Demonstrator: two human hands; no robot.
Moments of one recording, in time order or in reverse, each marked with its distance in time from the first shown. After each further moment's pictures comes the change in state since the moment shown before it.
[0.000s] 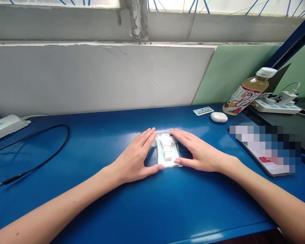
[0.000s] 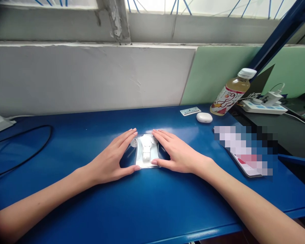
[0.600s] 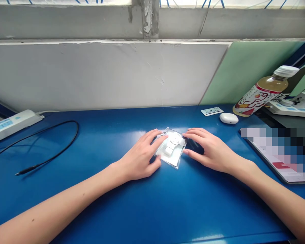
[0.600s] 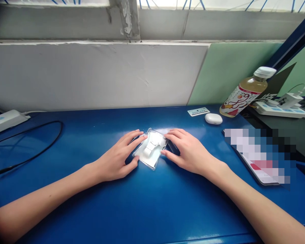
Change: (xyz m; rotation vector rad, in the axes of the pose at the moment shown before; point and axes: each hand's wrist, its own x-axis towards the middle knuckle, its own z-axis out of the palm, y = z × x) left_hand -0.002 0.001 0.001 -0.014 0.015 0.017; right_hand 0.001 -0.003 -0.004 -0.099 0.130 0.074
